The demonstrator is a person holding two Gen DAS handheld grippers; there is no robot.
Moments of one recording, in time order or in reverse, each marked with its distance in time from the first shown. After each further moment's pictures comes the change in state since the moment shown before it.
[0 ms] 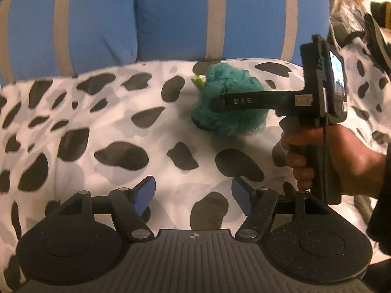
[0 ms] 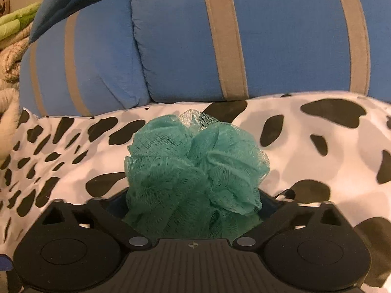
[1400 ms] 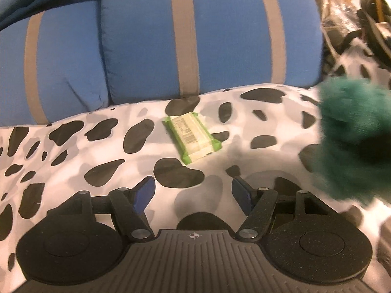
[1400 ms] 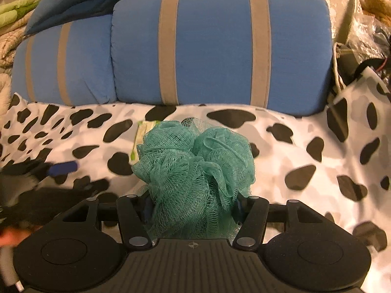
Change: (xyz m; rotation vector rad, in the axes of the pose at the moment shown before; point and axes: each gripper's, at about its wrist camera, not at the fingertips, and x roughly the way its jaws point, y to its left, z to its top) left arm 0.073 -0.065 0.023 0.051 -0.185 0.069; right arm -0.193 -0.040 -0.019 -0.111 0.020 -0.204
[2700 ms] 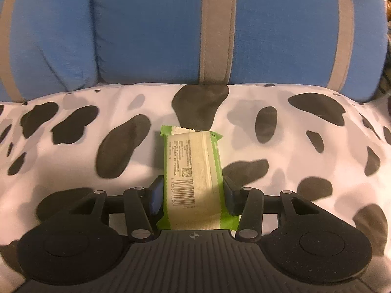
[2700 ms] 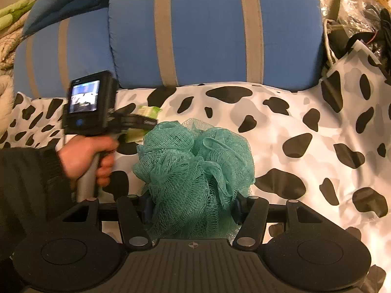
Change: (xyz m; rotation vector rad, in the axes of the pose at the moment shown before) left arm 0.111 0.023 0.051 -0.147 0.144 0.041; right arm -0.011 0.000 -0.013 0.077 0.067 0.004
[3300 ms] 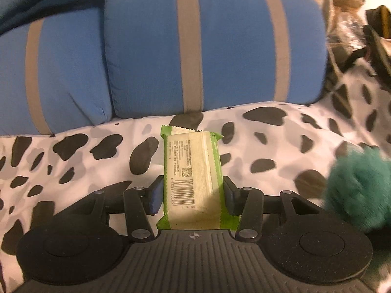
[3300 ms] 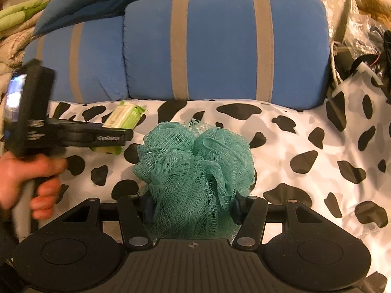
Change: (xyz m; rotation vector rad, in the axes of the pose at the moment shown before) left arm -0.137 0.002 -0.028 0.133 -0.137 -0.073; right arm -0.016 0.030 -0.006 -0.055 -0.084 -0.001
